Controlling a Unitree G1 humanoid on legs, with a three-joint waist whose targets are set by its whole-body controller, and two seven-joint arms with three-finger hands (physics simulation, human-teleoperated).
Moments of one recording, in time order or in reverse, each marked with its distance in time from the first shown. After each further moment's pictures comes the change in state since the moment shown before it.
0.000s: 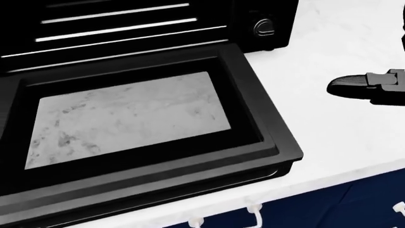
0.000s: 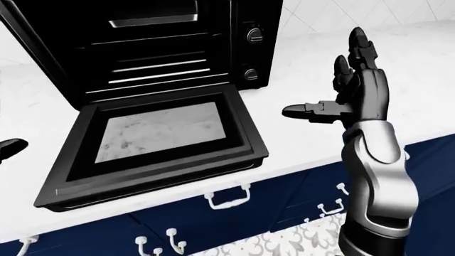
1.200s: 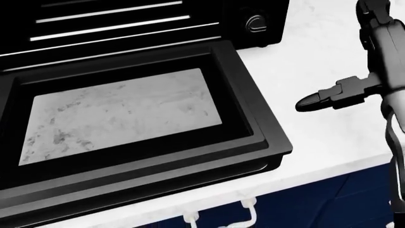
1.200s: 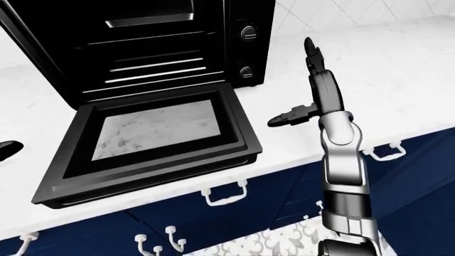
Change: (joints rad) left arm 0.012 0.022 0.017 0.025 -0.009 0.014 0.006; right arm -0.123 0.011 0.153 0.519 -0.449 -0.500 0.226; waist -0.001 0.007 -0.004
